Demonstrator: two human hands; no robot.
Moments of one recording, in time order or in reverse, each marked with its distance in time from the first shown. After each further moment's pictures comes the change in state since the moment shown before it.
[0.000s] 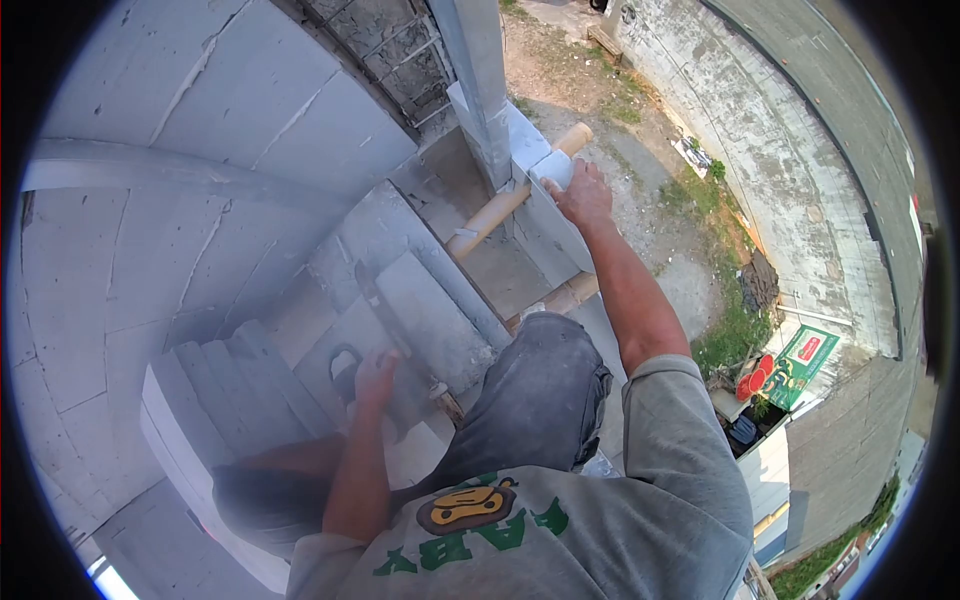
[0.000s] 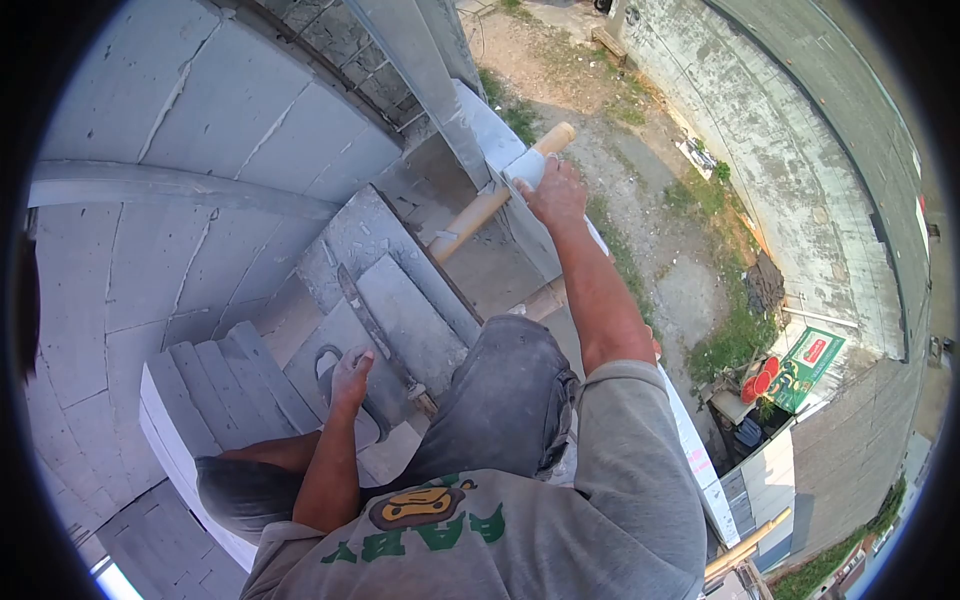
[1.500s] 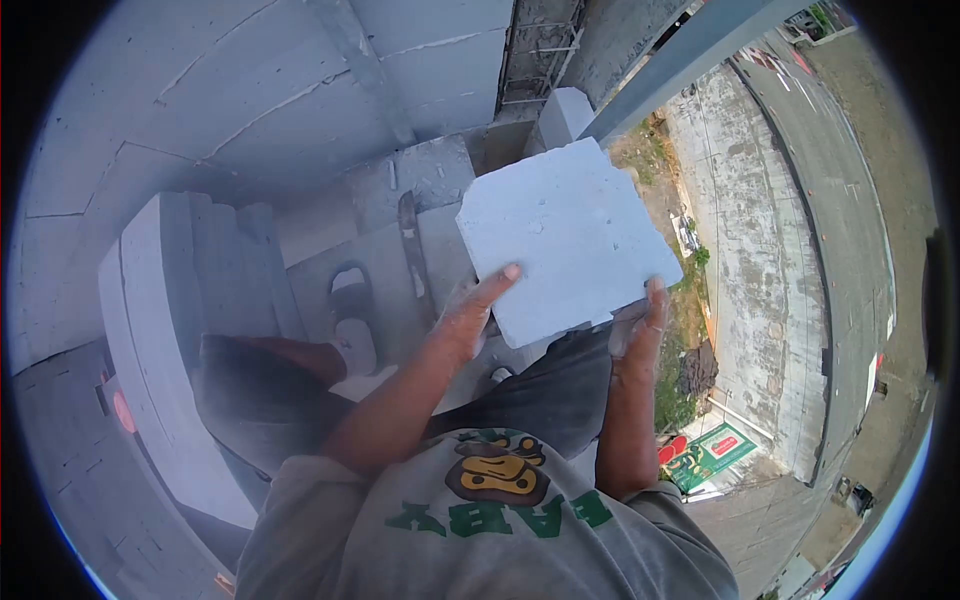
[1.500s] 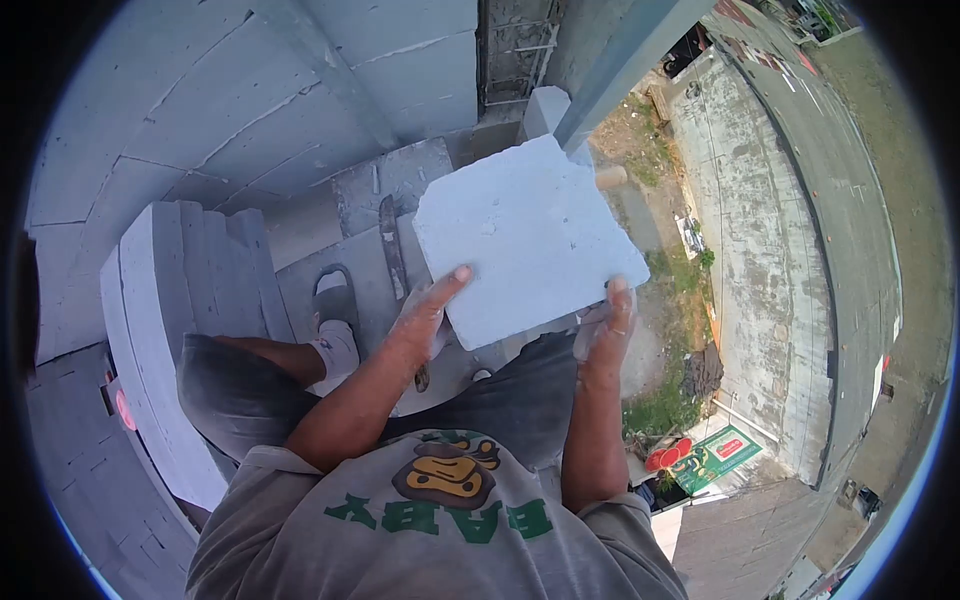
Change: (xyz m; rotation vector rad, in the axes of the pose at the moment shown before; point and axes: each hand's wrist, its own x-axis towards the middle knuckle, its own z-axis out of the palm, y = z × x) left_hand -0.098 0.194 -0.025 -1.366 -0.427 -0.021; right_hand -0.224 -0.041 -0.109 1.748 -0.031 0.087
